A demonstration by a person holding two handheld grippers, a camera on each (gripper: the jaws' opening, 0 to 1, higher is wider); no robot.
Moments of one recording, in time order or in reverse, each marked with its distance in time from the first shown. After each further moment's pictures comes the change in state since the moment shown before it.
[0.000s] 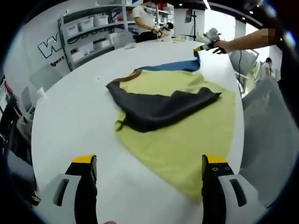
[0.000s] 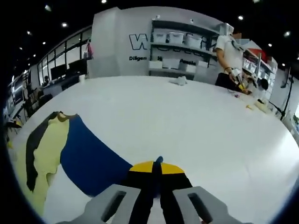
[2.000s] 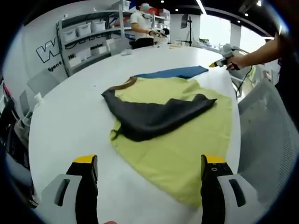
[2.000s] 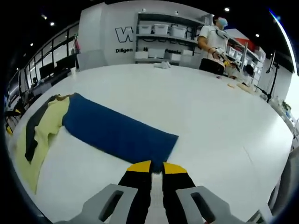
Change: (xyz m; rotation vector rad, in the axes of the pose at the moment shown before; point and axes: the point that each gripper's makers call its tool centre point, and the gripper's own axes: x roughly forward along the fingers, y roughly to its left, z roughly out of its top) left arm 0.001 -0.007 0.014 0.008 -0.062 -0.024; right arm -0.070 -0.010 -0.100 0.060 0.087 -0.107
